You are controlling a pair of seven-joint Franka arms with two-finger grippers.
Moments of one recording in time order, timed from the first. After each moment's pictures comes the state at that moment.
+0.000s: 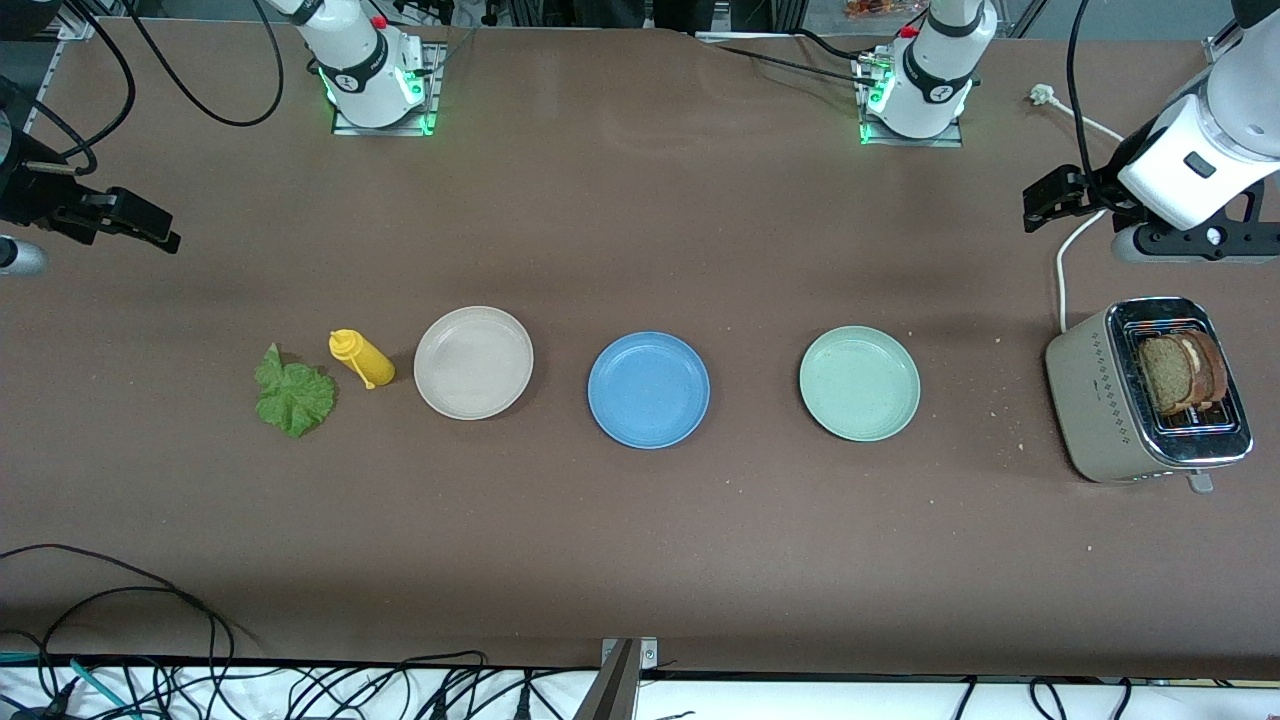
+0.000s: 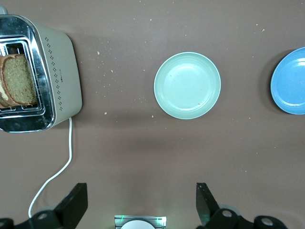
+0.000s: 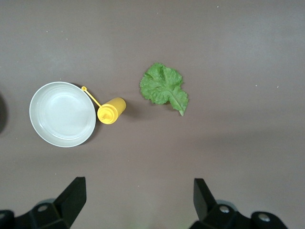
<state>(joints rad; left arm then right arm) 0.07 0.04 -0.20 -1.53 0.01 1.41 -0.14 0.04 0.00 -0.06 -1.63 0.00 1.58 0.08</state>
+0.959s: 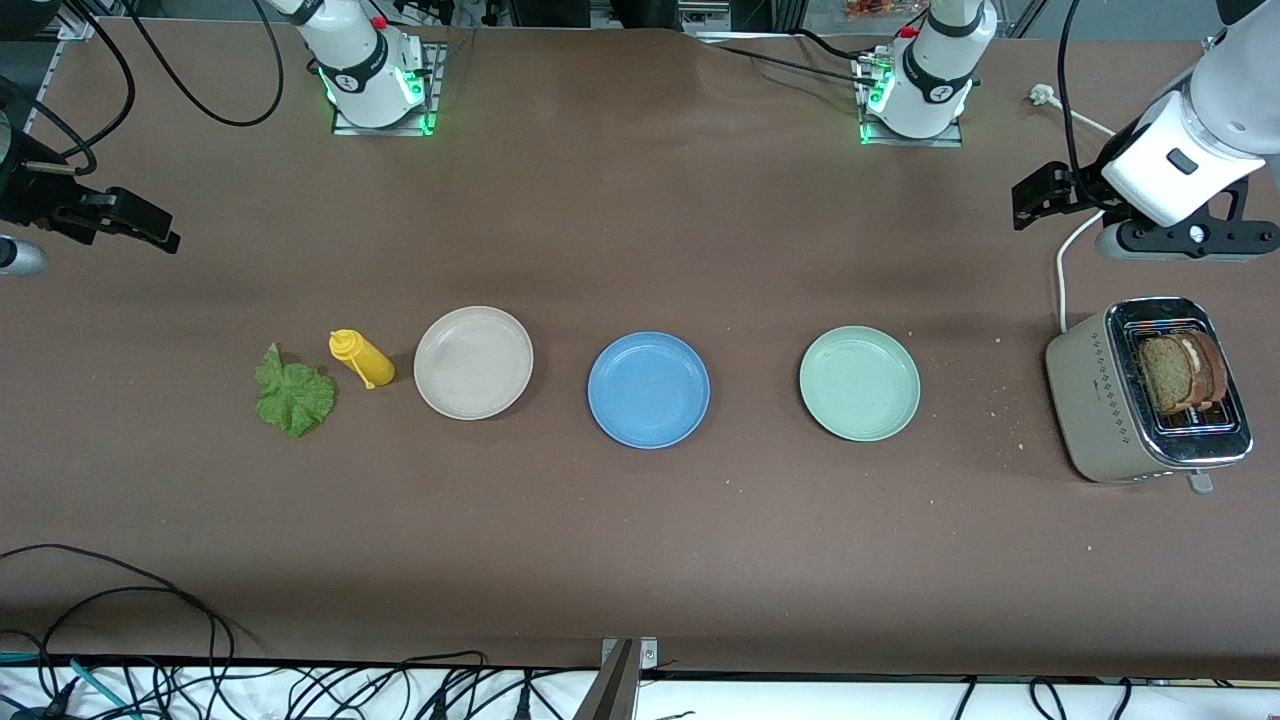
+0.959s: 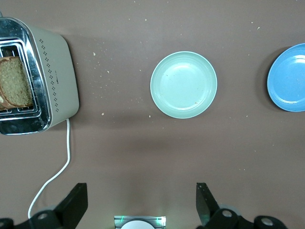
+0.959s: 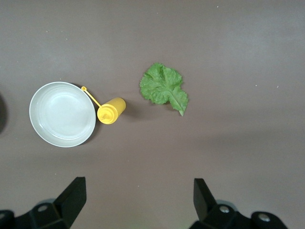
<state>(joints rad) 0.07 0.04 -0.22 -1.53 0.01 1.41 -0.14 0.04 0.00 -0.06 -1.63 0.00 1.58 0.08</state>
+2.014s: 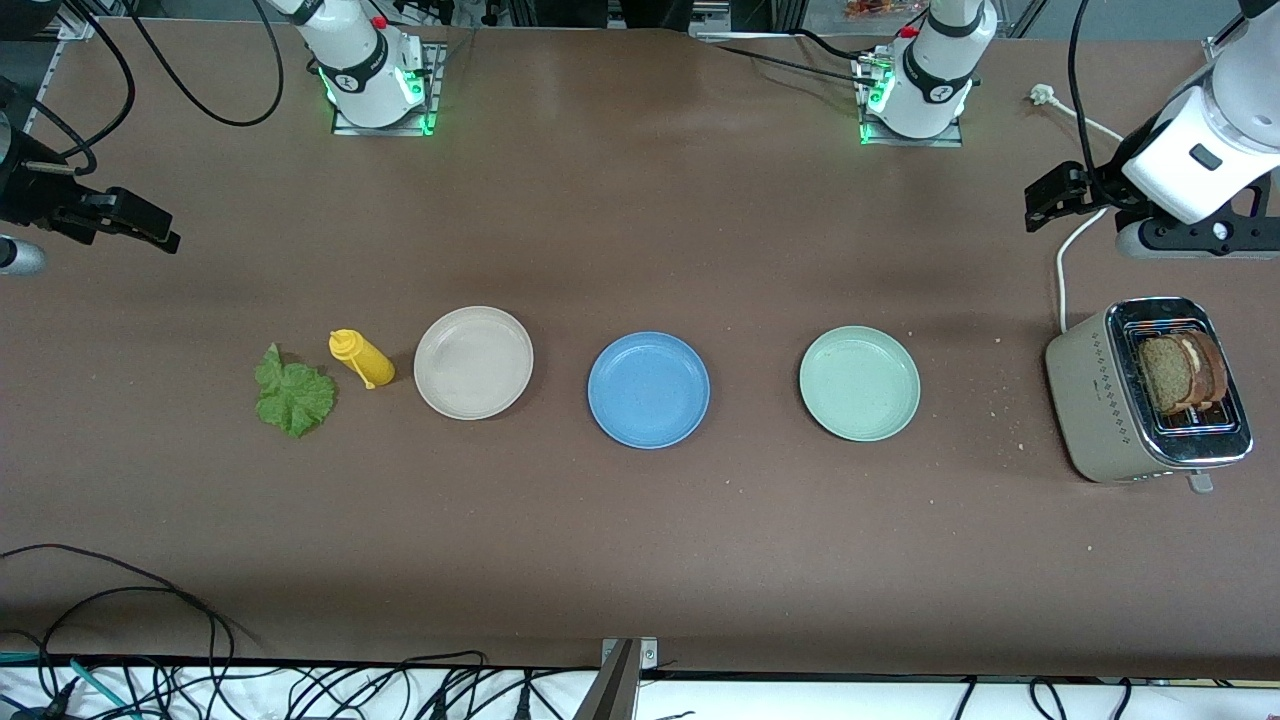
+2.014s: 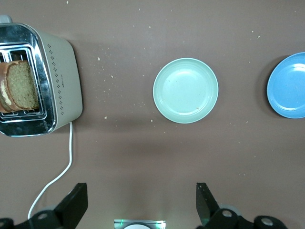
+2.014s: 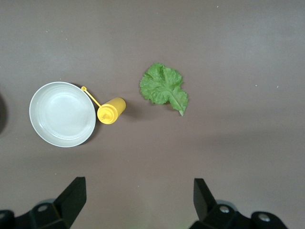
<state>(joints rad) 0.08 0.03 -0.21 -1.51 0.01 1.42 -0.14 0.04 0.00 -0.06 -1.63 0.00 1.58 0.08</state>
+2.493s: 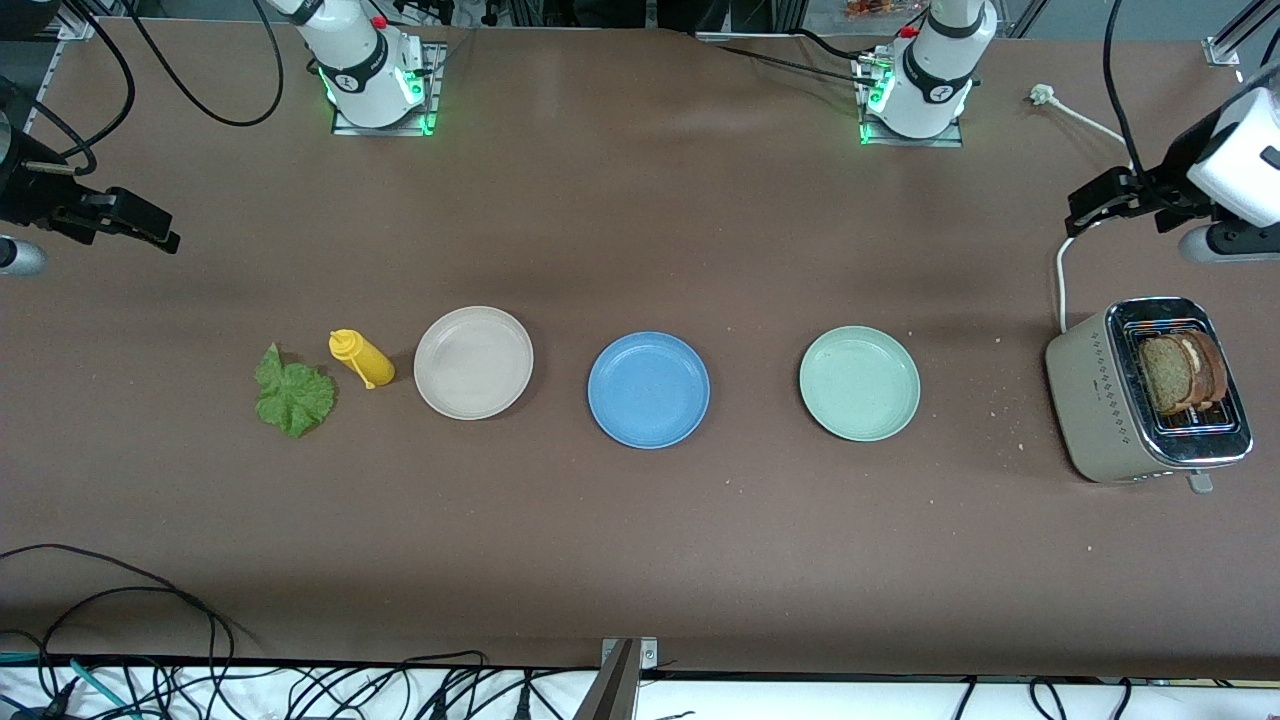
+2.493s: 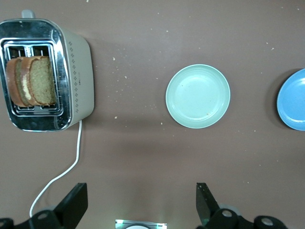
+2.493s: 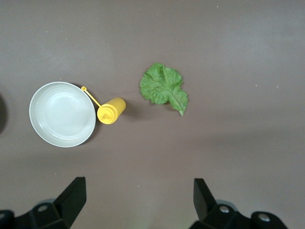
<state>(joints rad) 0.15 0.03 -0.20 -1.51 0.01 1.42 -0.13 0.04 0.00 -0.06 -1.63 0.00 1.58 0.08</state>
